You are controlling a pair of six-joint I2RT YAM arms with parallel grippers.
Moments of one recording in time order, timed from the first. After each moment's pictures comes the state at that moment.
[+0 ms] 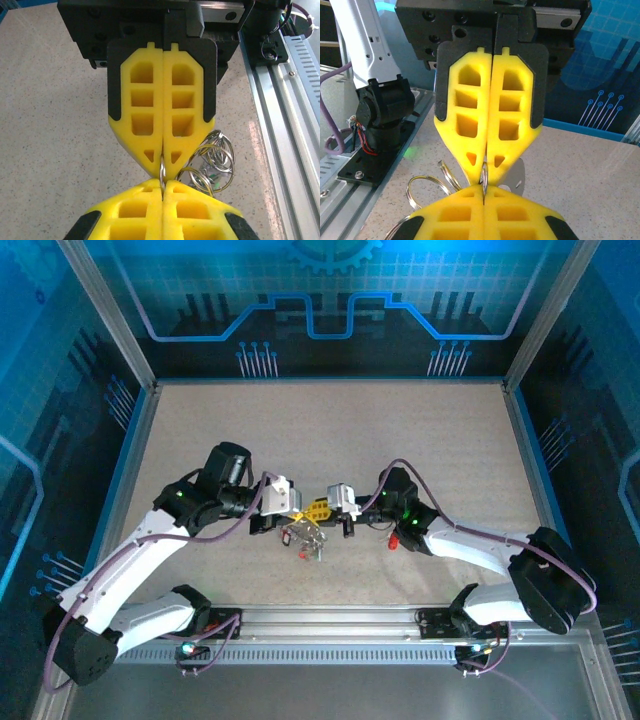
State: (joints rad) left arm -0.51 1.04 0.97 -0.73 0.67 0.78; right arm 0.76 1.32 0.62 0.58 -0.78 -0.33
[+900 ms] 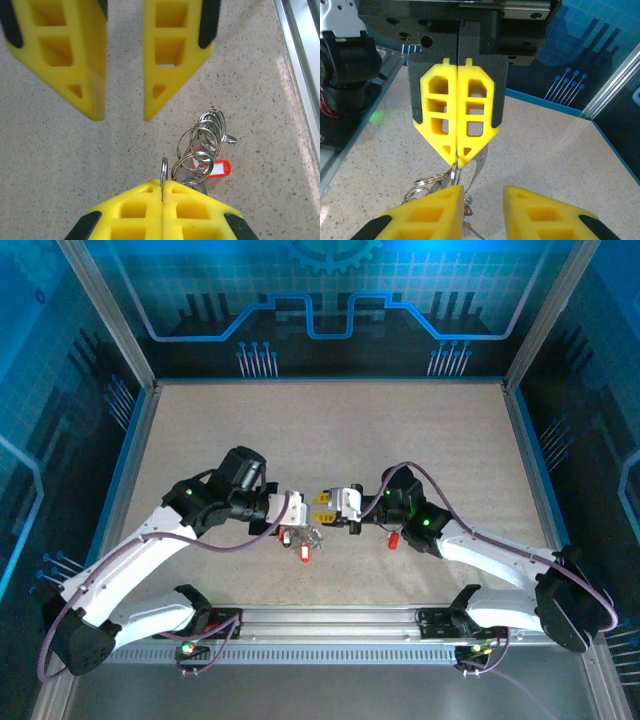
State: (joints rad) left arm -0.62 1.09 1.03 -0.84 0.39 0.96; right arm 0.77 1.19 0.65 0.28 -0.60 -0.54
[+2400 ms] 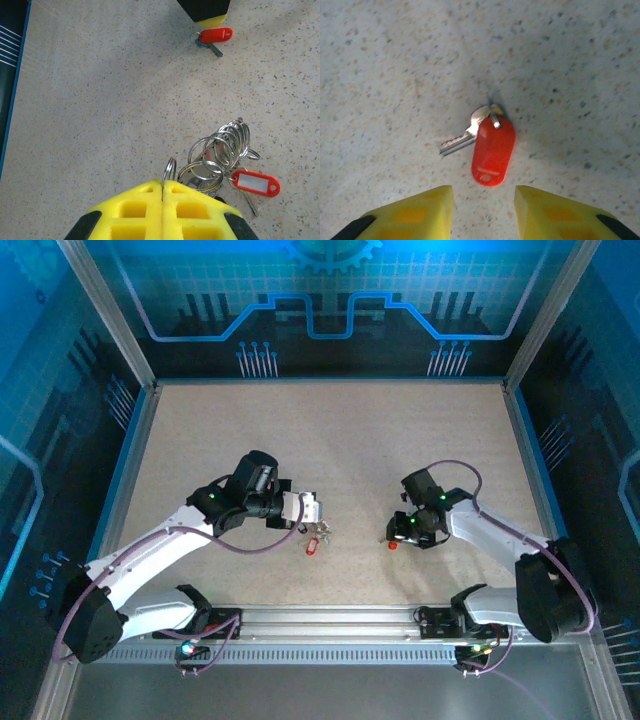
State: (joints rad) left arm -0.62 1.16 0.87 -0.46 0.35 0.98; right arm 0.41 1.31 0.69 -0.72 -0.21 0.58
